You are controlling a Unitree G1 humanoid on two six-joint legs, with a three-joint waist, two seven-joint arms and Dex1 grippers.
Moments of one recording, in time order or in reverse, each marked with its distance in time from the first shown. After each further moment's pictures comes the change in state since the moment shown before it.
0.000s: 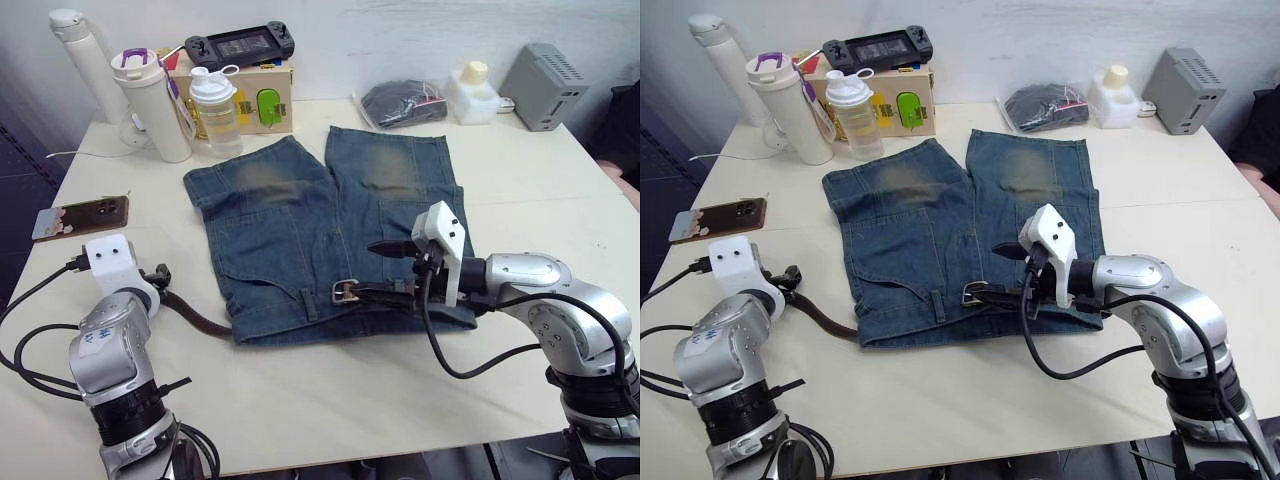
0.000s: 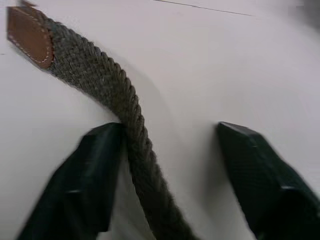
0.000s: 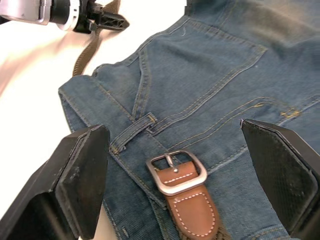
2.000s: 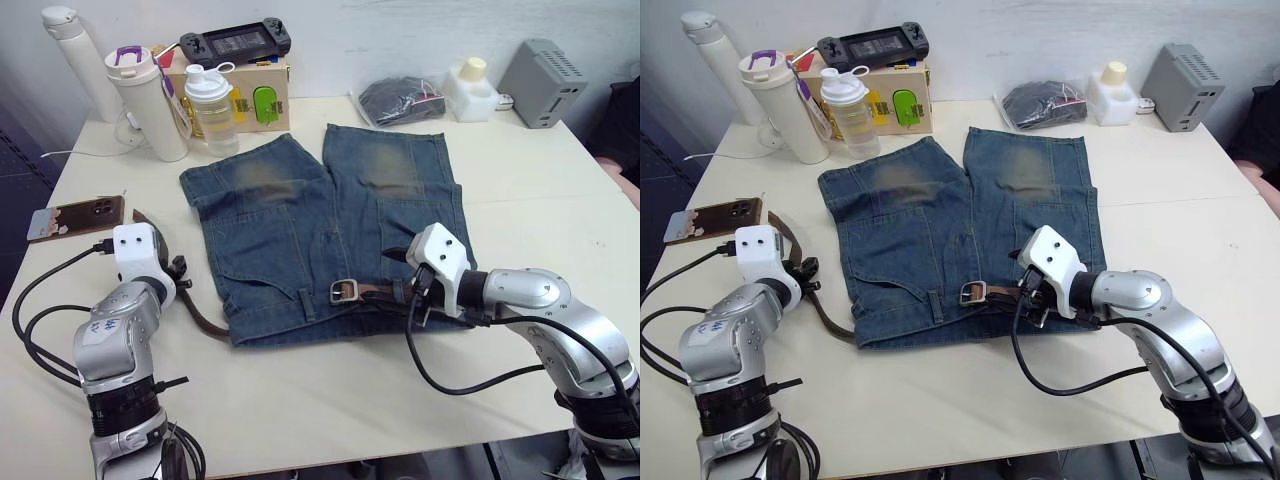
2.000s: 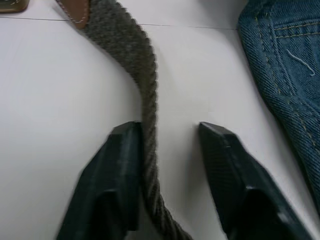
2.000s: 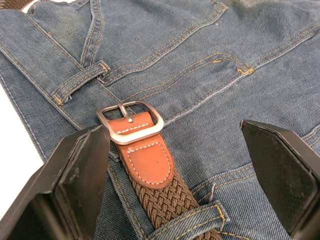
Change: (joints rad) left arm 0.000 0.092 -0.118 0.047 -0.120 -0.044 -0.040; right arm 0.094 -0.068 0.076 -0.062 -0.176 -0.099 -0.101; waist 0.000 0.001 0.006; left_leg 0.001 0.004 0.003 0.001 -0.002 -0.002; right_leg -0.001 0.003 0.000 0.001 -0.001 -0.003
